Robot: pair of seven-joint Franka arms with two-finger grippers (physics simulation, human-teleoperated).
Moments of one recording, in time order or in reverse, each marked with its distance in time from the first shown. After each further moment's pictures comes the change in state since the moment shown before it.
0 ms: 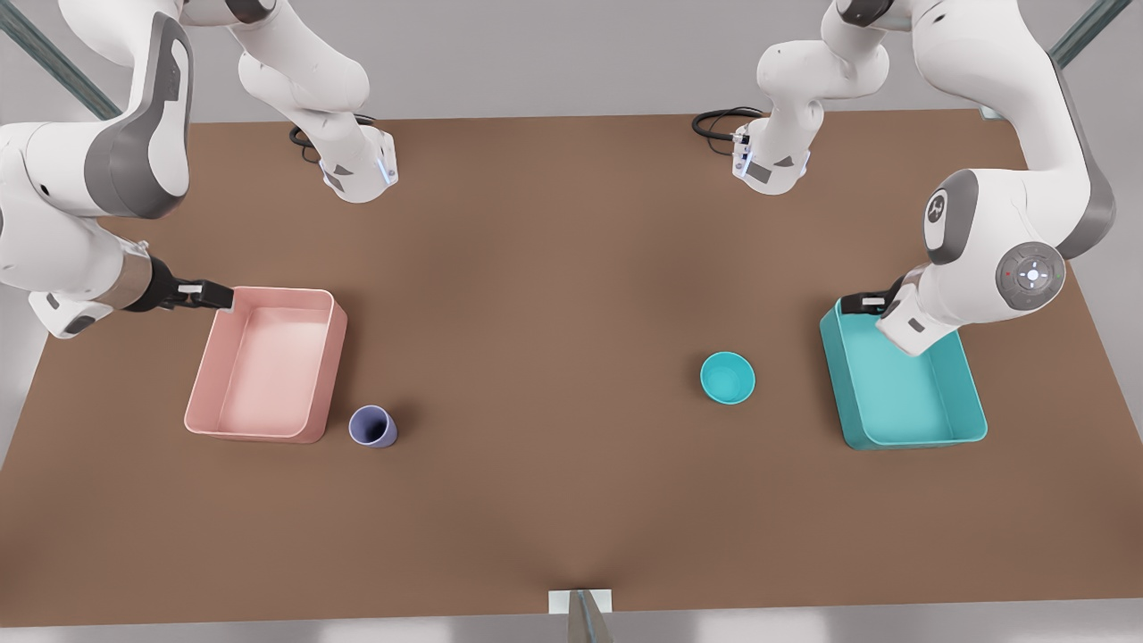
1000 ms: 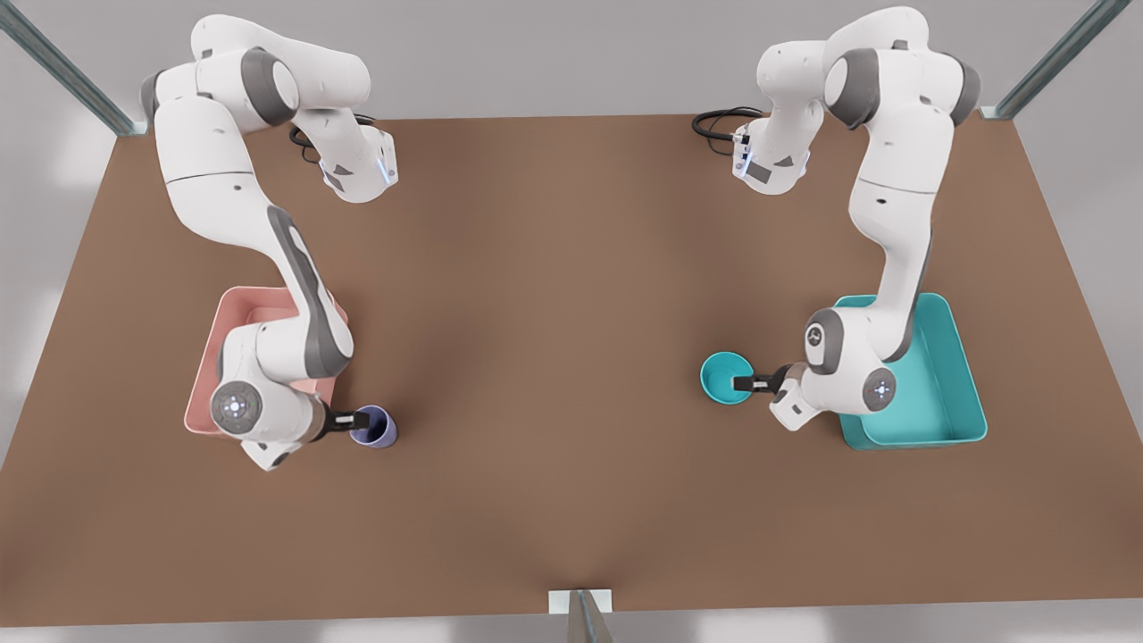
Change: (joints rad) left arm 0.010 0.431 -0.069 -0.250 -0.368 0.689 0.135; right arm 0.156 0.478 0.014 -0.107 -0.064 0.639 0.080
